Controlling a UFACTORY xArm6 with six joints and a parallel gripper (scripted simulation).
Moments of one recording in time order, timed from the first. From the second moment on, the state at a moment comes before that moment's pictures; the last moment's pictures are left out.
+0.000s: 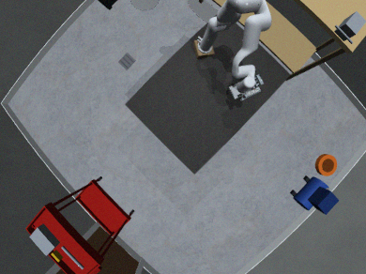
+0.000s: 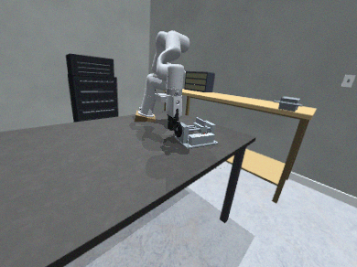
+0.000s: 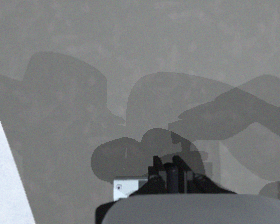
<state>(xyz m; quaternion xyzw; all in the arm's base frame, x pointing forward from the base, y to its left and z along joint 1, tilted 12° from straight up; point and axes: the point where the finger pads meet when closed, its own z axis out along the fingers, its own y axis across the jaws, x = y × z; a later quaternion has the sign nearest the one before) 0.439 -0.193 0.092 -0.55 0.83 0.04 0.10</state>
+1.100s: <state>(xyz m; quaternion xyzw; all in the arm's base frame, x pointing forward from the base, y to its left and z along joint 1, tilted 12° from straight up) 0.460 -0.196 0.064 -0.55 0.83 0.04 0.10</state>
